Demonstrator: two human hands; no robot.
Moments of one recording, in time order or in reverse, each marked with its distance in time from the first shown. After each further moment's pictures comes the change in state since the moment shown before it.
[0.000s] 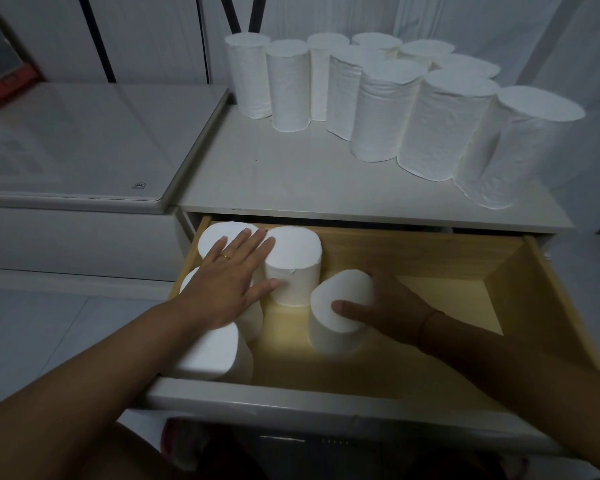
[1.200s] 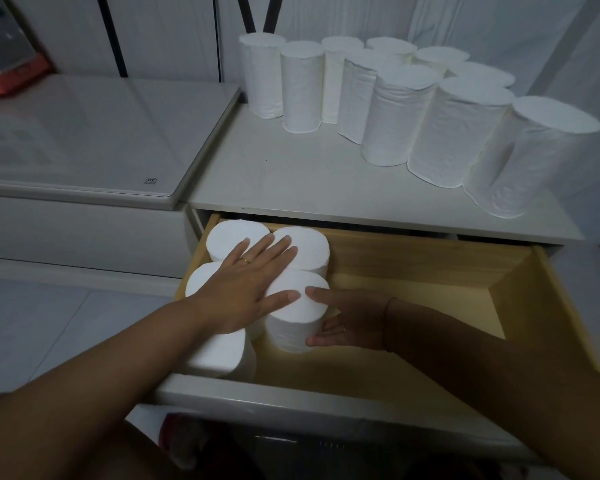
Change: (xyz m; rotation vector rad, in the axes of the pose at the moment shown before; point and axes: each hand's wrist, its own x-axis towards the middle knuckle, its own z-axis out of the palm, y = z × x) left_hand -0.001 0.006 0.000 -0.081 -0.077 0.112; right_hand 0.011 -0.053 0.033 0.817 -0.438 0.545
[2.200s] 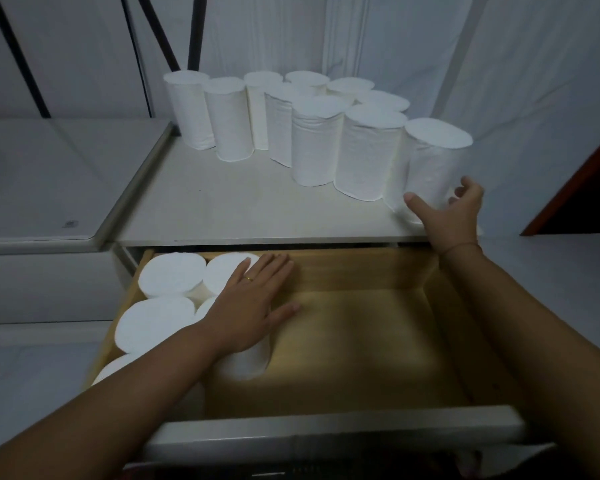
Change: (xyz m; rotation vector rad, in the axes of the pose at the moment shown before) left_hand 0.059 0.066 0.017 0.006 0.093 0.082; right_hand -0.089 -0.075 -0.165 -0.229 1.210 -0.987
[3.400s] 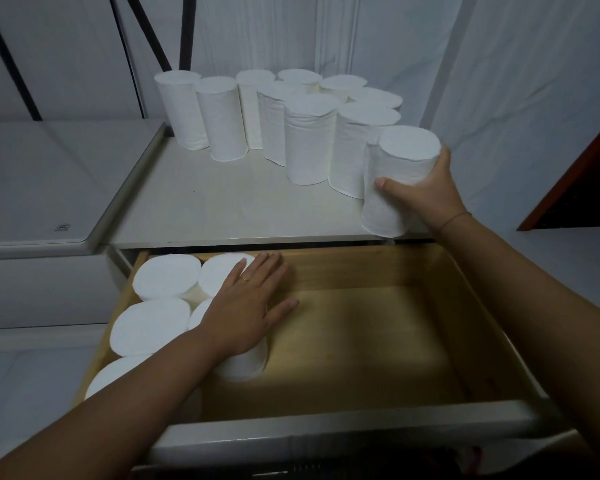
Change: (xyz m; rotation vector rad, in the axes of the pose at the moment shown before) left_hand 0.002 0.005 0.003 0.023 0.023 -0.042; right_hand 0.024 -0.020 0.006 0.046 -0.239 -0.167
